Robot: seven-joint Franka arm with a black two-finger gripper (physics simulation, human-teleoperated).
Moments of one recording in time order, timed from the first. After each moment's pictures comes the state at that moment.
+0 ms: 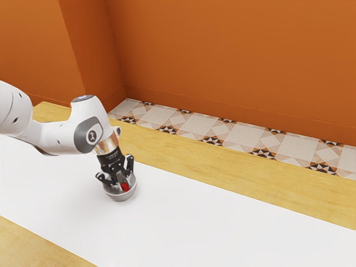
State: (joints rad) arm 0.45 0.30 -0.37 -2.16 -0.12 2.43 -0.99
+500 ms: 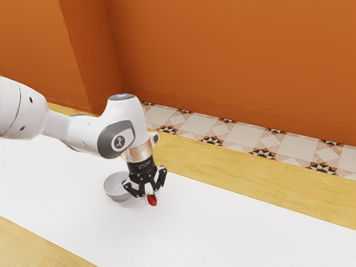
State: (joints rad) arm 0.21 0.20 -0.38 -2.20 -0.11 2.30 -1.06
